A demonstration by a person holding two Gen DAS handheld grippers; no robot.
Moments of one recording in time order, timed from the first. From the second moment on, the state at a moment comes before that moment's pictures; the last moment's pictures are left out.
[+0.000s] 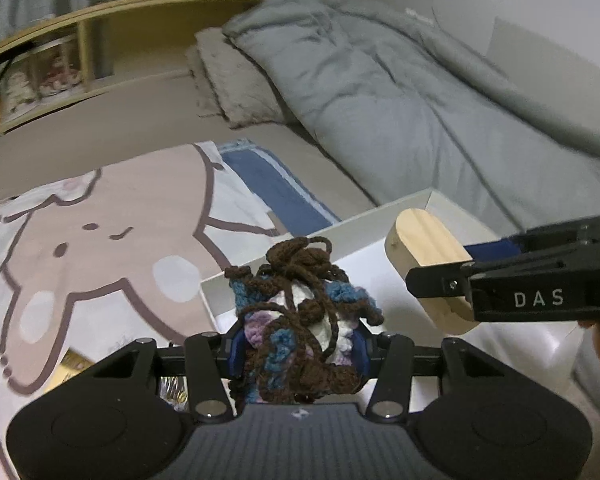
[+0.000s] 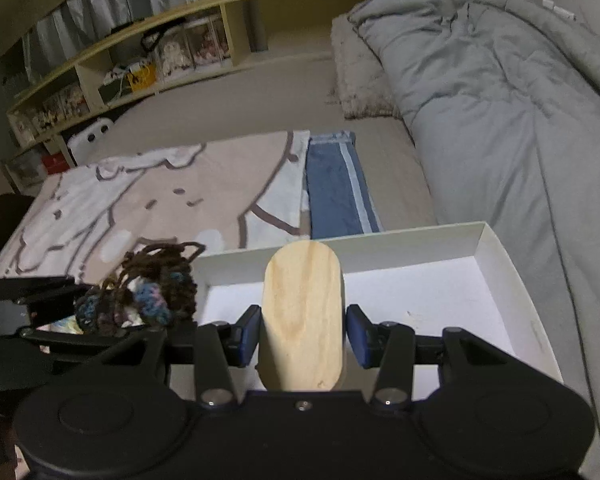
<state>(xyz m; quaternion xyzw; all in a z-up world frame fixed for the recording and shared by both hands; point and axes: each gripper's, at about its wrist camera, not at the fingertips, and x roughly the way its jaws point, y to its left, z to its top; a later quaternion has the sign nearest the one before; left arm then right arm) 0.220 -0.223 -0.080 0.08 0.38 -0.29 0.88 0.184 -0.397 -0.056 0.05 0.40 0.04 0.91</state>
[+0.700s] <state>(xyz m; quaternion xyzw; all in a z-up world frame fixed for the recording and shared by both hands) 0.242 -0.249 -0.123 0.19 0.37 -0.30 0.86 0.235 -0.403 -0.098 0.05 0.43 0.06 0.90</state>
